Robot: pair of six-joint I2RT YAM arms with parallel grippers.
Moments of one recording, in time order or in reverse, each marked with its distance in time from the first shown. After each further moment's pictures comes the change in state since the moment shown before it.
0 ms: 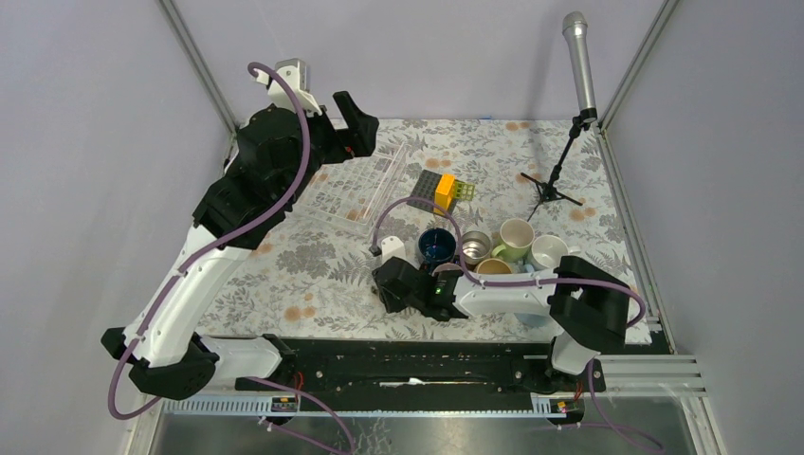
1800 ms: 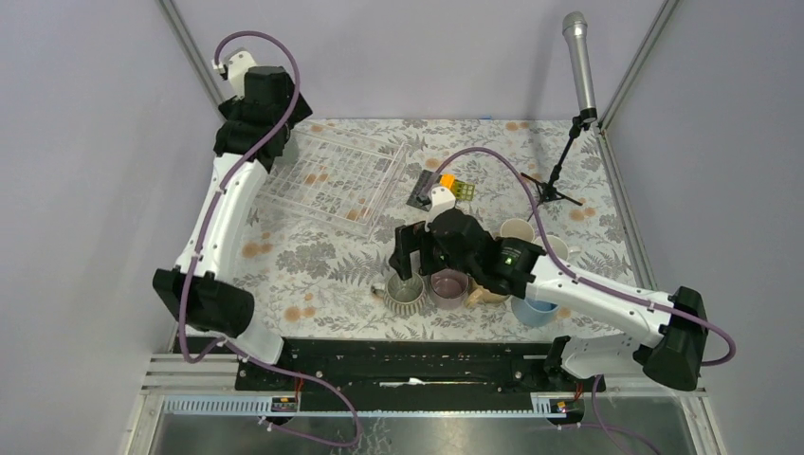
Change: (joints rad) left arm 0.475 0.323 0.088 -0.103 -0.174 -0.105; right arm -0.163 -0.403 0.119 -0.310 -0.090 -0.007
